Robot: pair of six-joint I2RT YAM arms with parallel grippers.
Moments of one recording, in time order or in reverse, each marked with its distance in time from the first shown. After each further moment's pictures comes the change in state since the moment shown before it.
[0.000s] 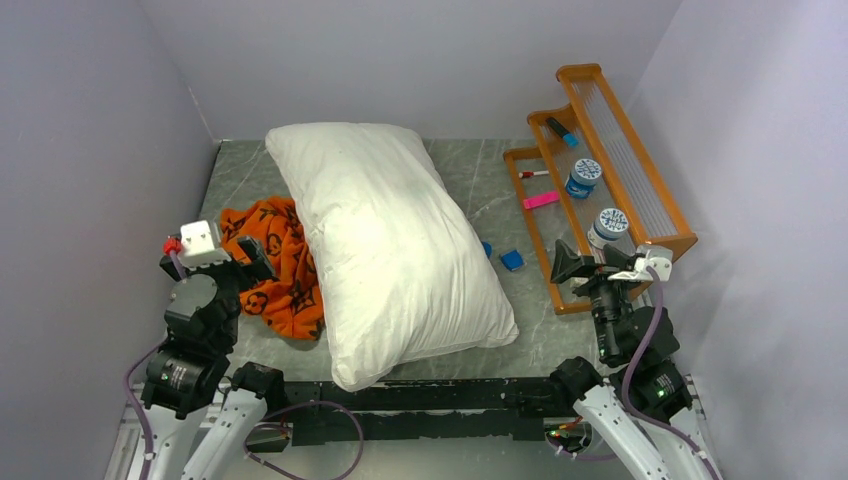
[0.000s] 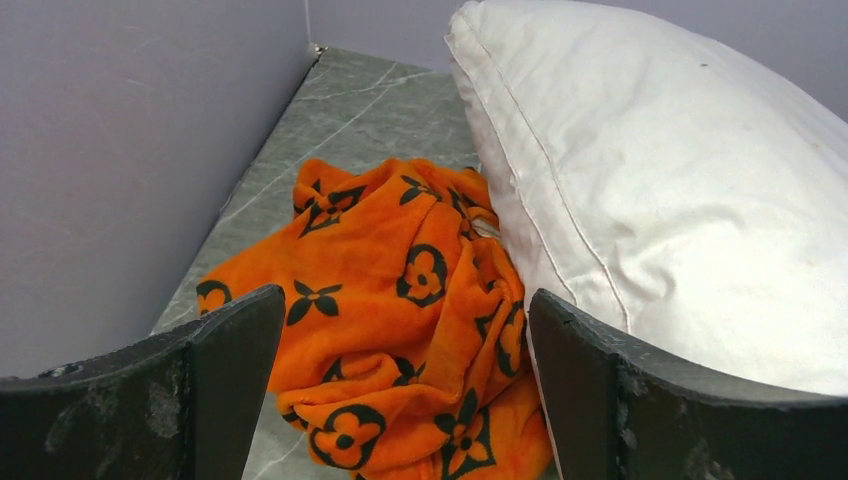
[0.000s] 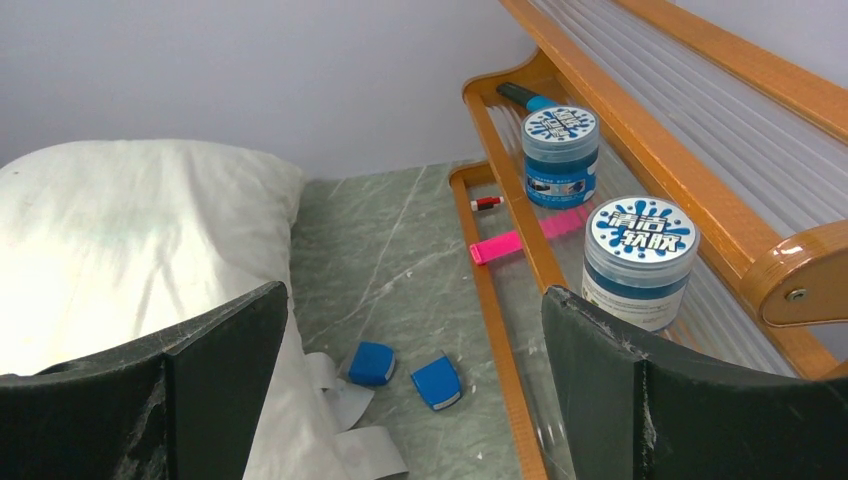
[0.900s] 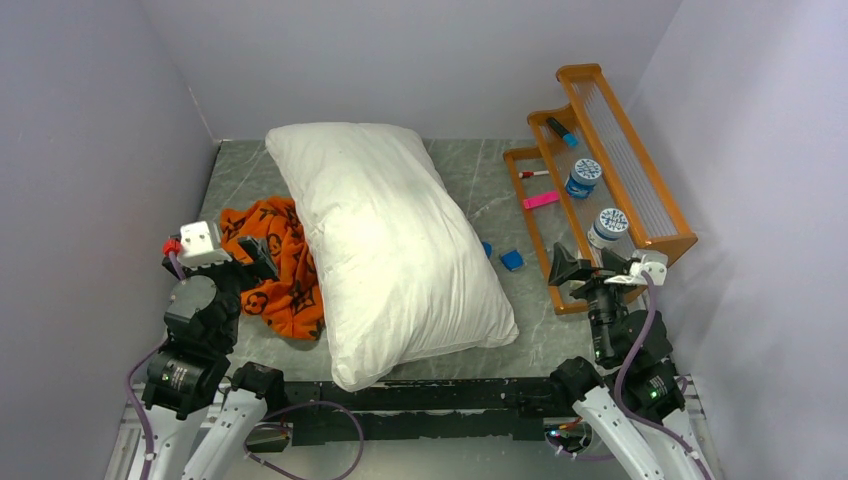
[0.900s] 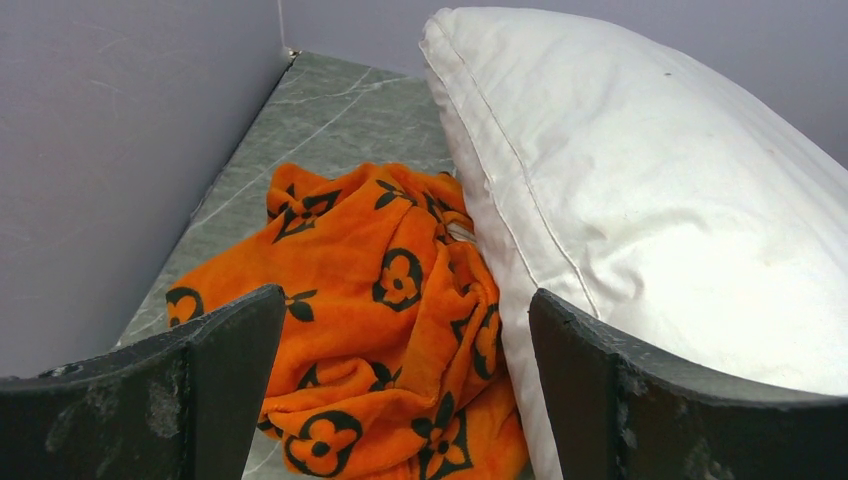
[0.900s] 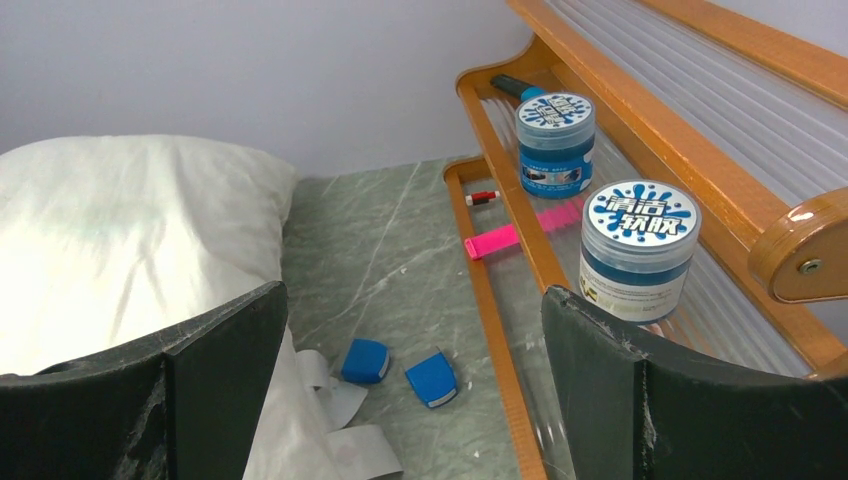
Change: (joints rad) left arm -0.002 -0.011 -0.022 0.034 0.034 -0.028; right arm -0.011 -0.046 -0.068 0.029 0.000 0.000
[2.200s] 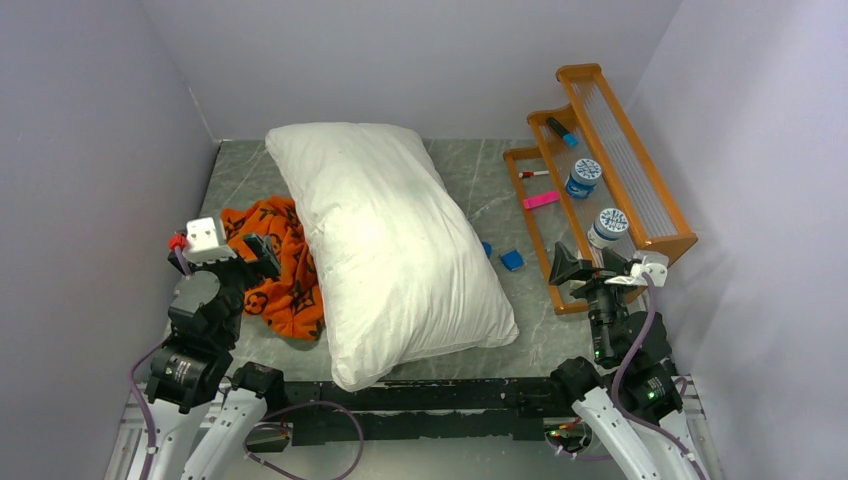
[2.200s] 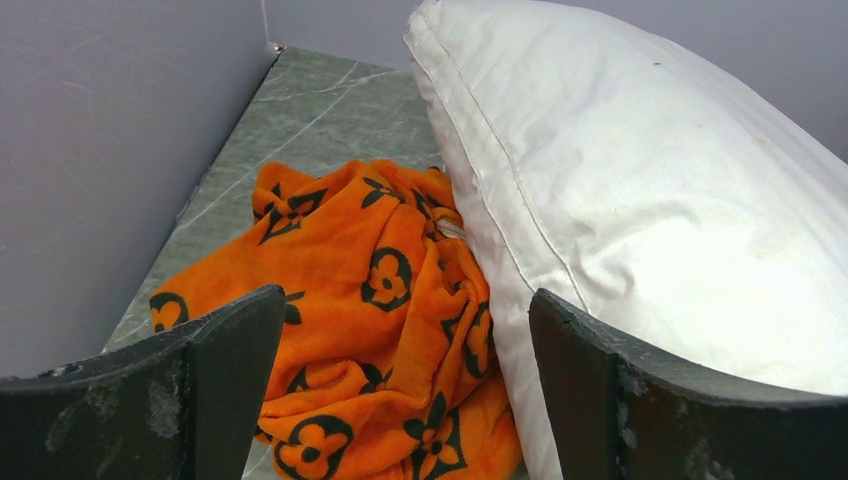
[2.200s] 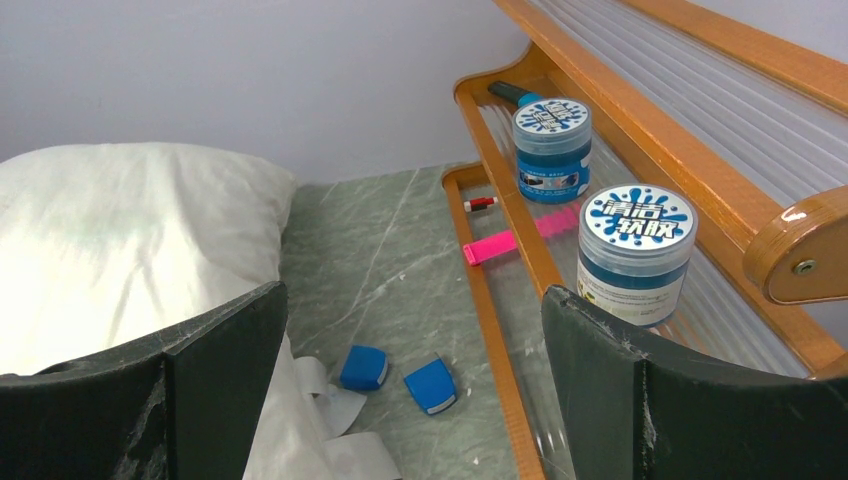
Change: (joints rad) left arm -0.002 0.024 -0.006 0.020 0.027 0.002; right arm -0.033 -0.013 -0.015 0.020 -0.026 0.000
